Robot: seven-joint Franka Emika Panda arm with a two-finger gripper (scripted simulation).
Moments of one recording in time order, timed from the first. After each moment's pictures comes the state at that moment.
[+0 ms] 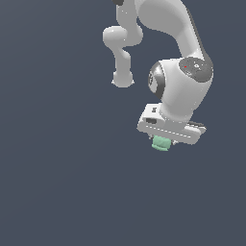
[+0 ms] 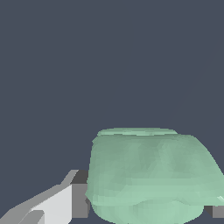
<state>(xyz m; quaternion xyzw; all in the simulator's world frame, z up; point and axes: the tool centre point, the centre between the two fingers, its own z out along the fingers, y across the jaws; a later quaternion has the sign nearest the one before) 0.053 0.150 0.190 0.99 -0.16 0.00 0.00</state>
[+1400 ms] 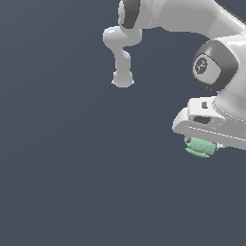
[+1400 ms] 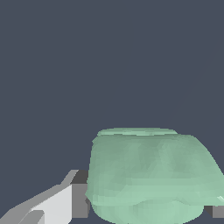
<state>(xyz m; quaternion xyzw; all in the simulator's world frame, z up) 0.108 0.244 0.261 0.99 -0.16 0.00 0.00</state>
